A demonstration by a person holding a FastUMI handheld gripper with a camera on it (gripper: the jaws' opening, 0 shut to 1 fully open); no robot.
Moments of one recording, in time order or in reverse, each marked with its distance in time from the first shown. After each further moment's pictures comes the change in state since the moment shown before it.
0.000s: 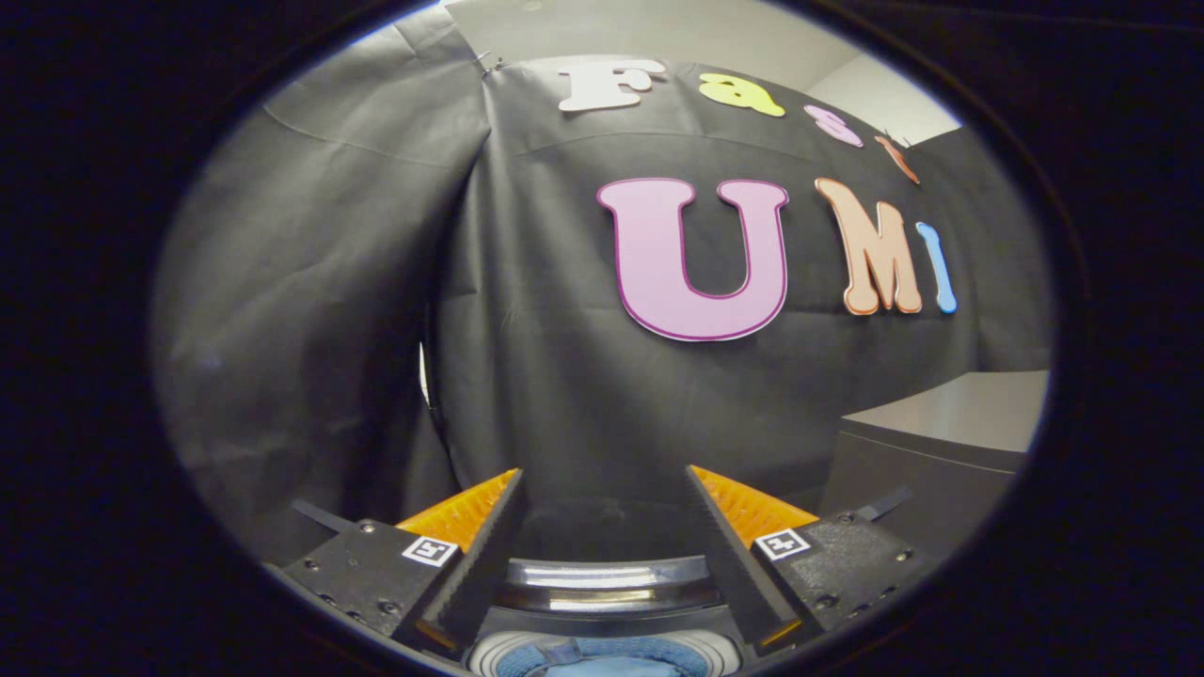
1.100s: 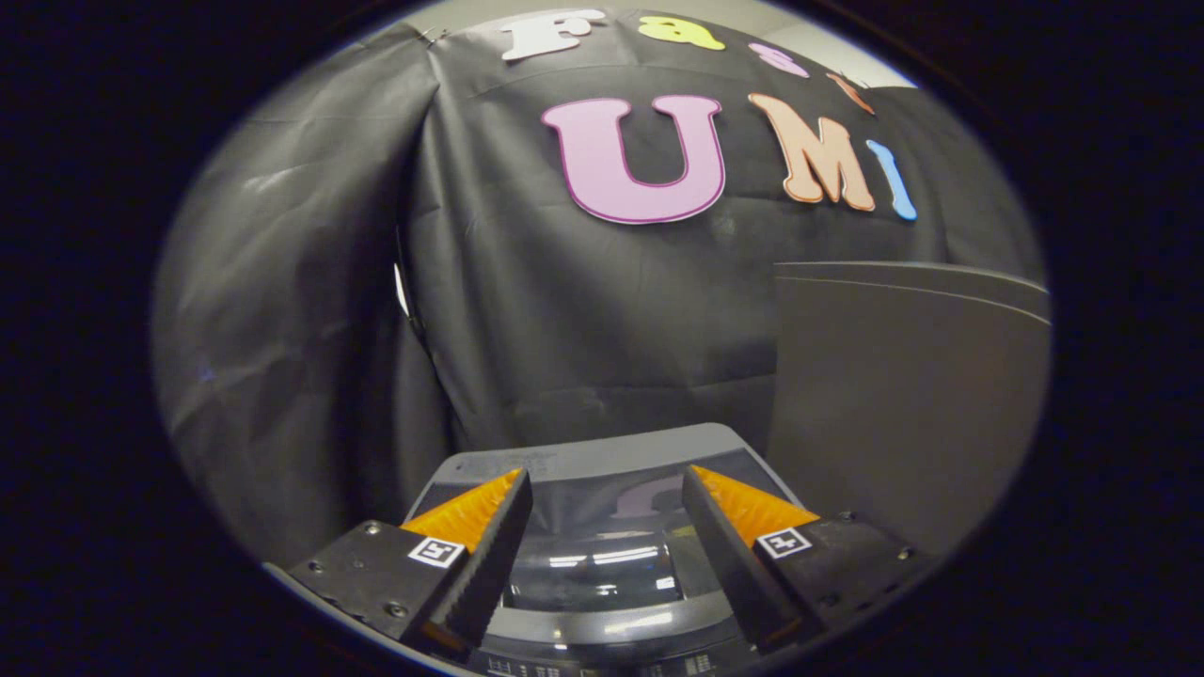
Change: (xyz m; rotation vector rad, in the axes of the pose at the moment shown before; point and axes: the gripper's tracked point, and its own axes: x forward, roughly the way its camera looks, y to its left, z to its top) arm -0.074 -0.017 -0.084 0.106 0.252 -0.063
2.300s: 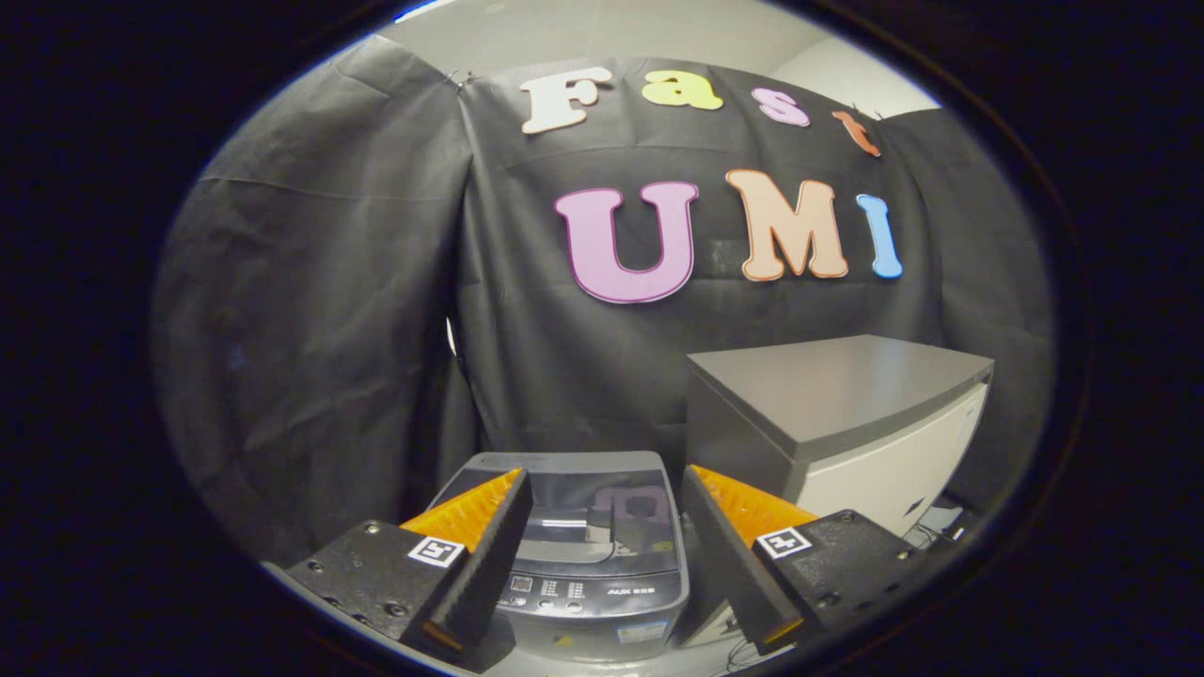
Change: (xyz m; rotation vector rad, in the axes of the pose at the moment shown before) arm -0.181 -0.091 0.071 -0.052 -0.120 0.089
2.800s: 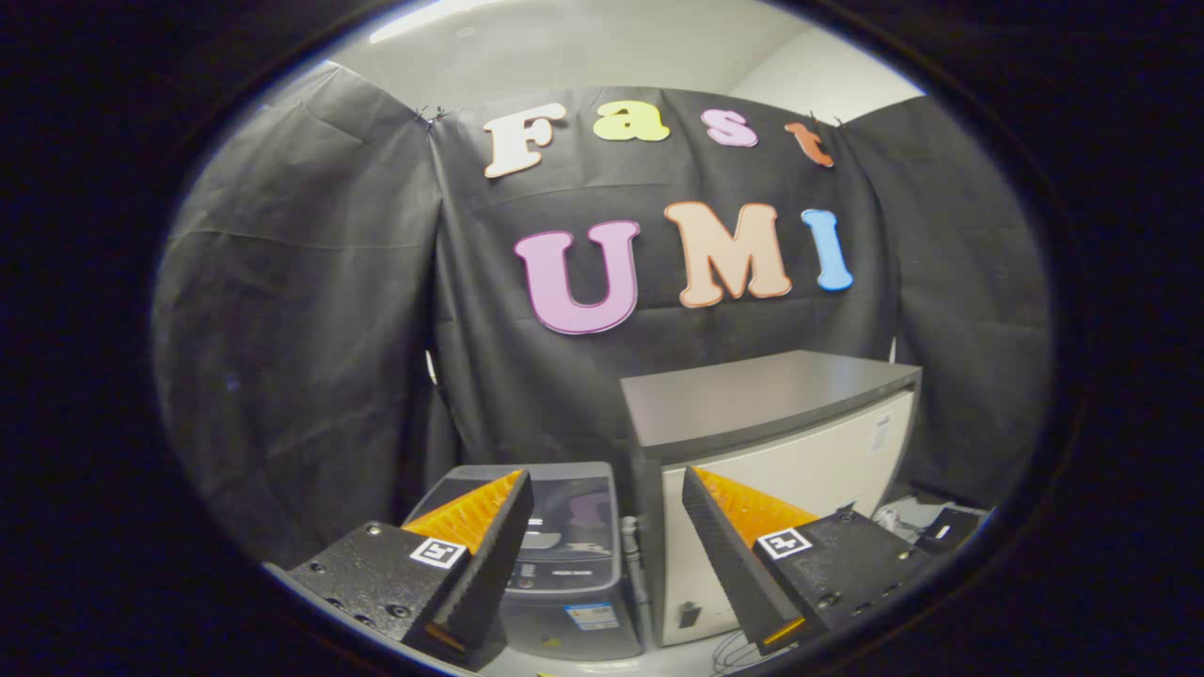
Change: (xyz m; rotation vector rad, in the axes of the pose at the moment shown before) arm -0.084 -0.086 0.021 0.014 -0.060 -0.086
